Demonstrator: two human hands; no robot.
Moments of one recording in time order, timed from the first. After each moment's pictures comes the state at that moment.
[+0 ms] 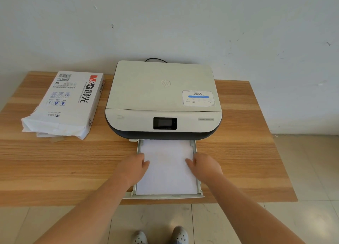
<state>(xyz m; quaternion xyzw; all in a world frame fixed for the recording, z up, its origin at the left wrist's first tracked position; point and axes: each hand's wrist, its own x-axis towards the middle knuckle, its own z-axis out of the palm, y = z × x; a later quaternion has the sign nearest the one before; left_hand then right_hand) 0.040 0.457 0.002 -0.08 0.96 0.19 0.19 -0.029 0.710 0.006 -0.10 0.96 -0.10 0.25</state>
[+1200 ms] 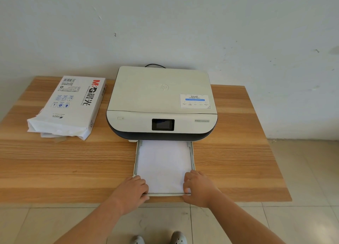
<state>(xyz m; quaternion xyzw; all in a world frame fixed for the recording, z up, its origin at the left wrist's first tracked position) 0.109 0.467 -0.020 0.16 0.96 0.12 0.18 0.024 0.732 -0.003 -0.36 0.89 -0.05 0.27</state>
